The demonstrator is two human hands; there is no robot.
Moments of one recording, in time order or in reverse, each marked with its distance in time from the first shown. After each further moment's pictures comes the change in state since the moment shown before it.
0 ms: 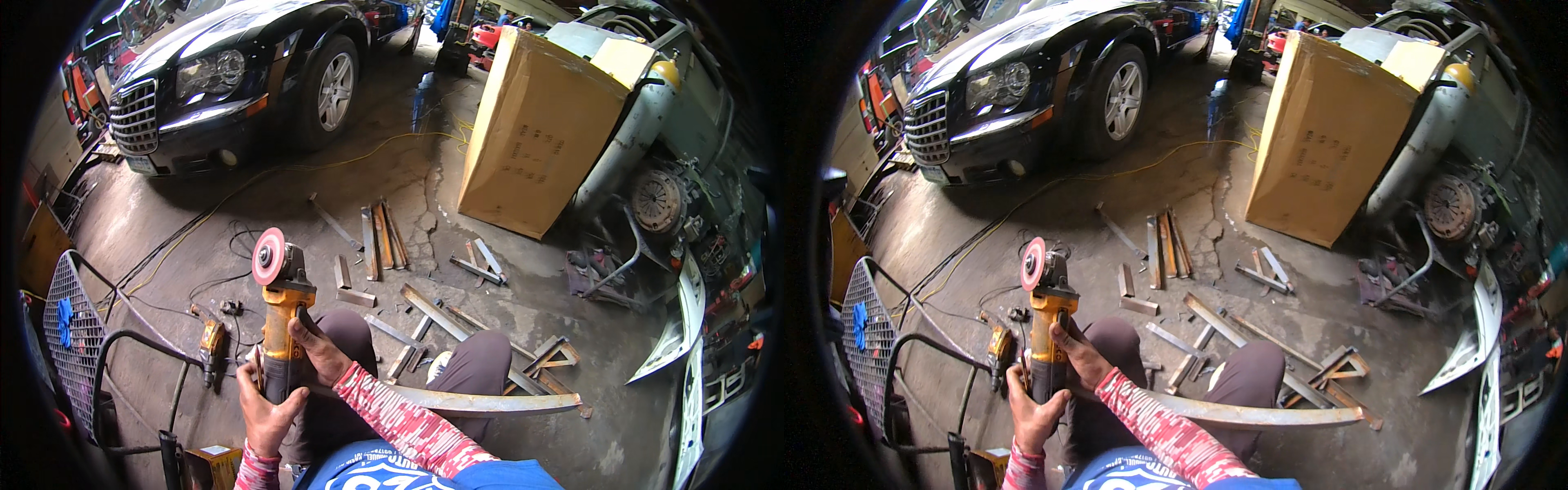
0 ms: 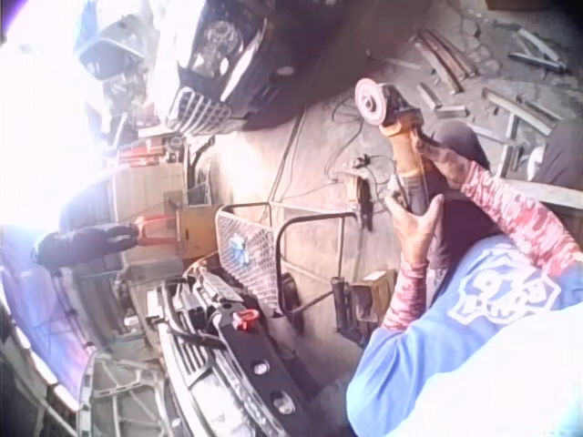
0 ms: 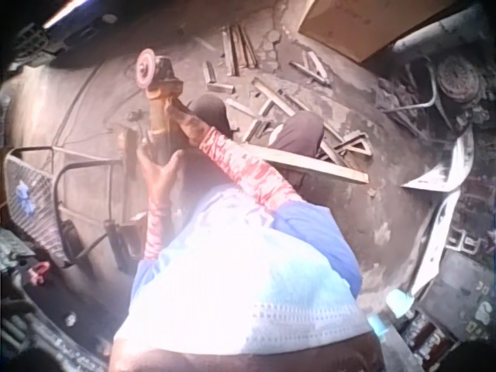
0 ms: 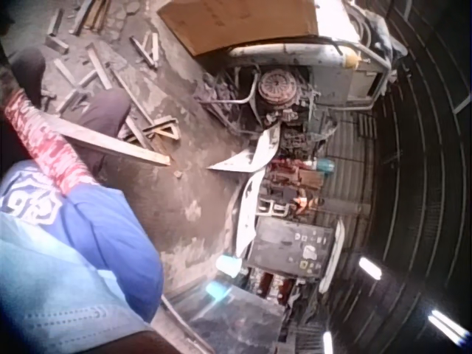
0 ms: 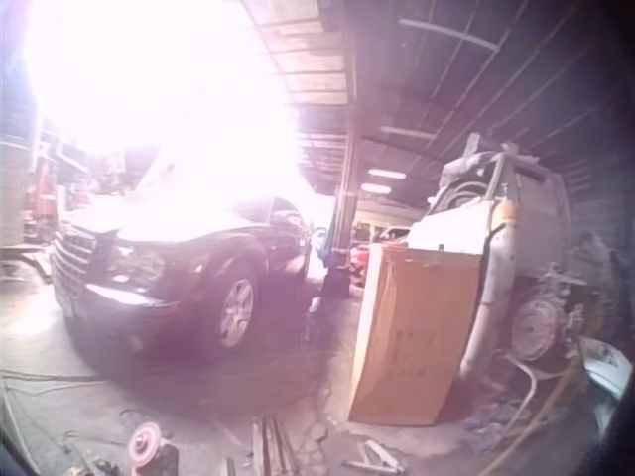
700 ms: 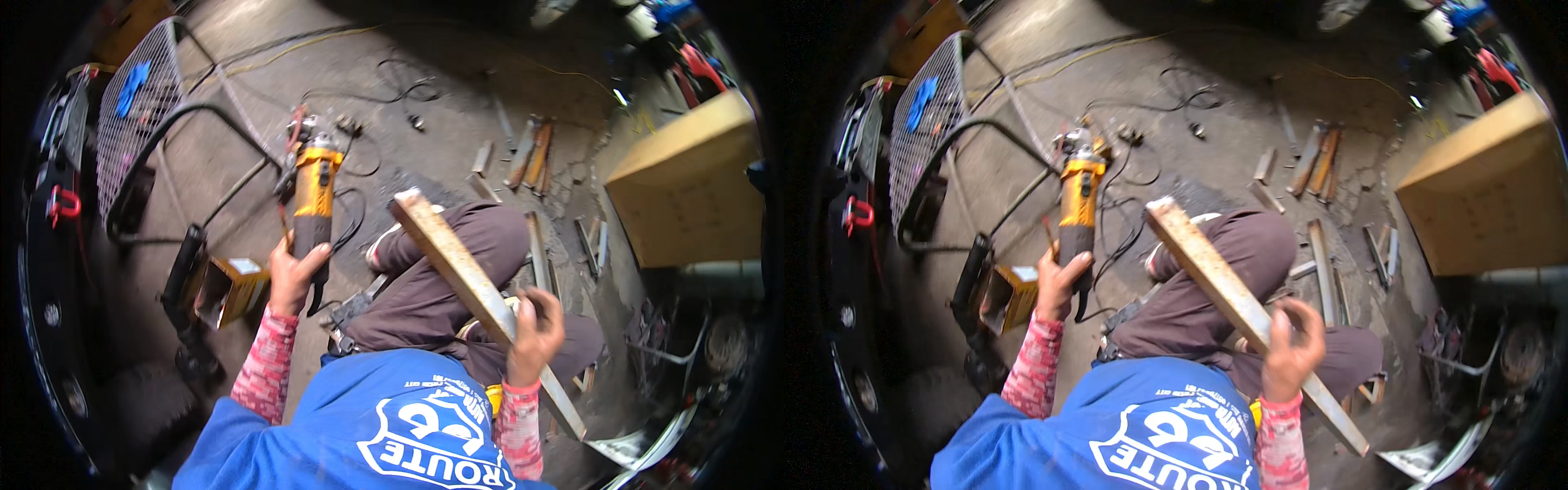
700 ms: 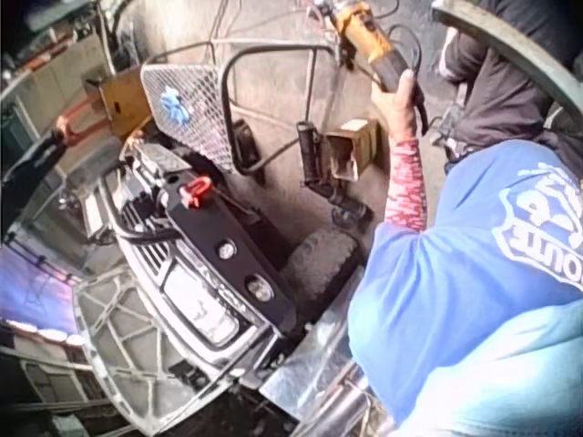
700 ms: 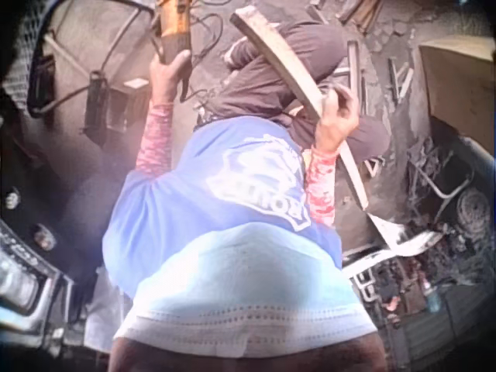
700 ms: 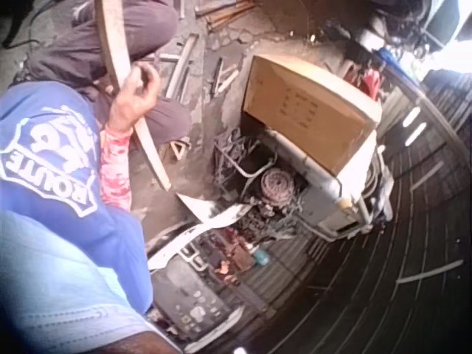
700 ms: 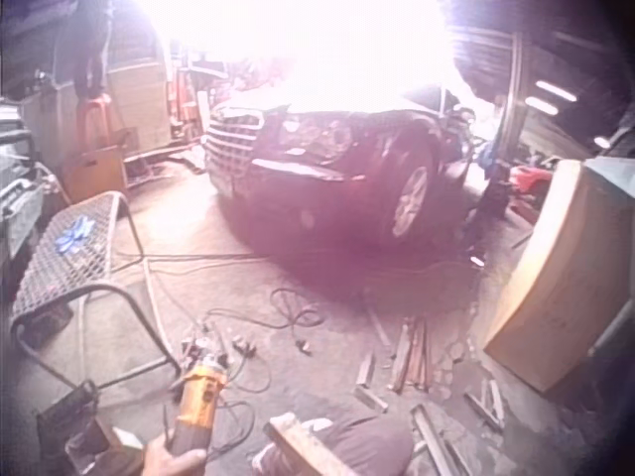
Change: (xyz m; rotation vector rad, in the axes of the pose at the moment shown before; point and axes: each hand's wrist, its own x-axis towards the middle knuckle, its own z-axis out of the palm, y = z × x) left_hand -0.052 -0.153 -0.064 -0.431 0.288 -0.594; right_hand -0.129 -0.040 -0.003 -1.148 0.669 -0.323
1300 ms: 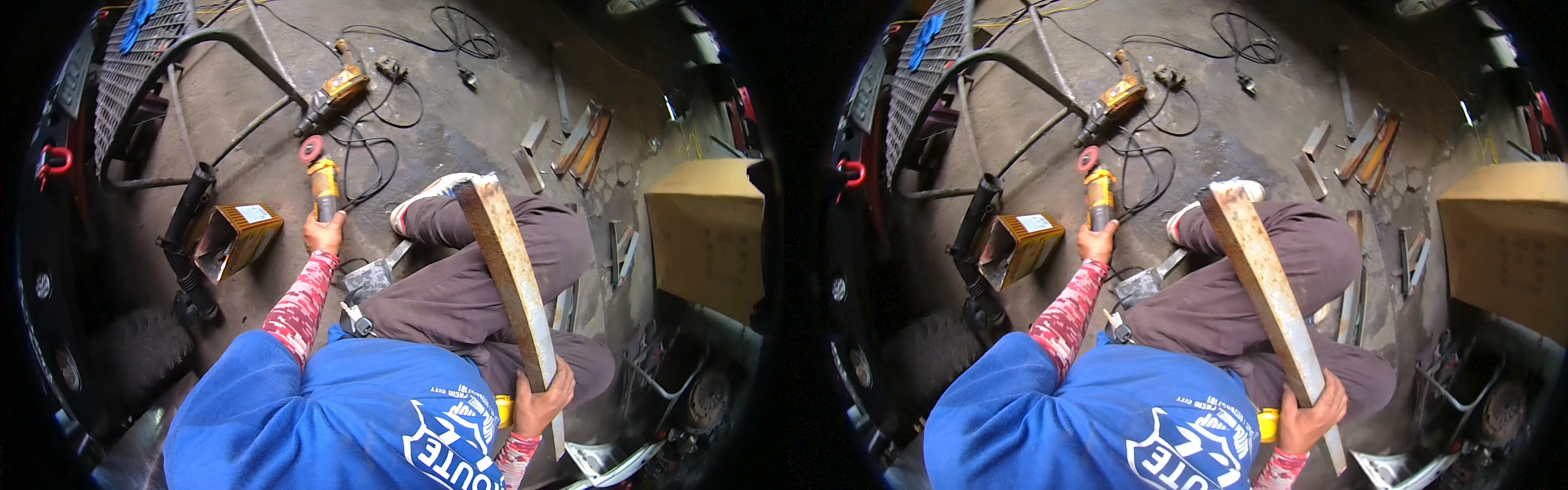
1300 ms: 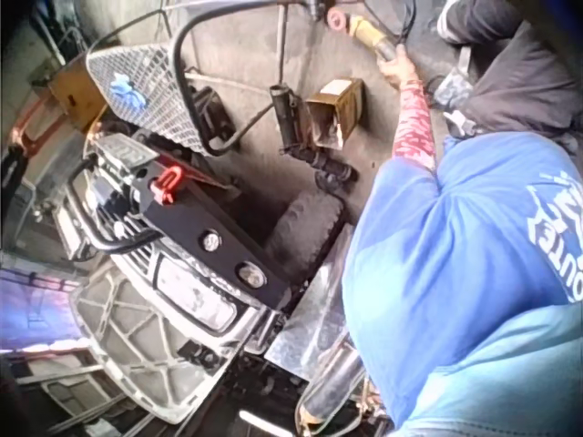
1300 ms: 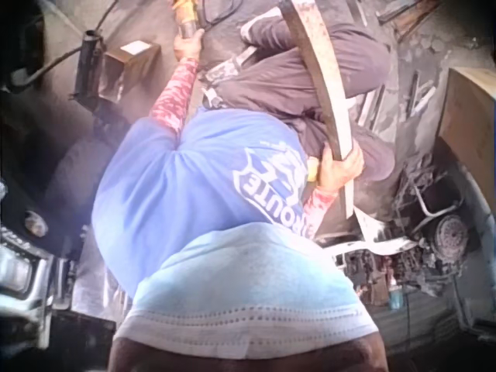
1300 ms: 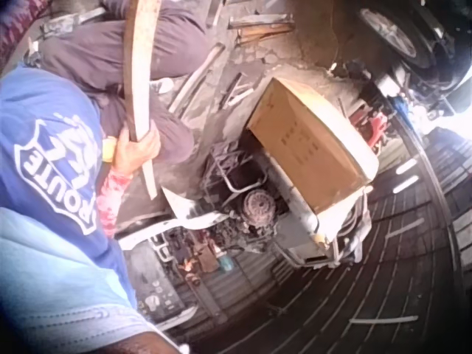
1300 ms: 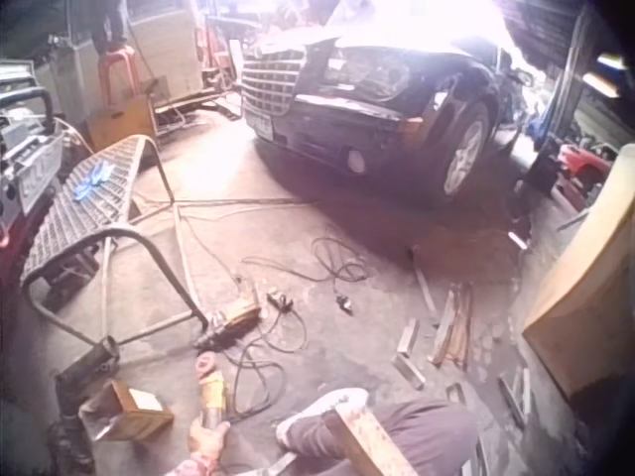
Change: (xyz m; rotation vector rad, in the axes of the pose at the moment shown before) left_hand 0.057 -0.230 -0.020 0.601 0.596 -0.364; right_hand -0.058 0.039 -0.075 -1.045 -0.242 -0.069
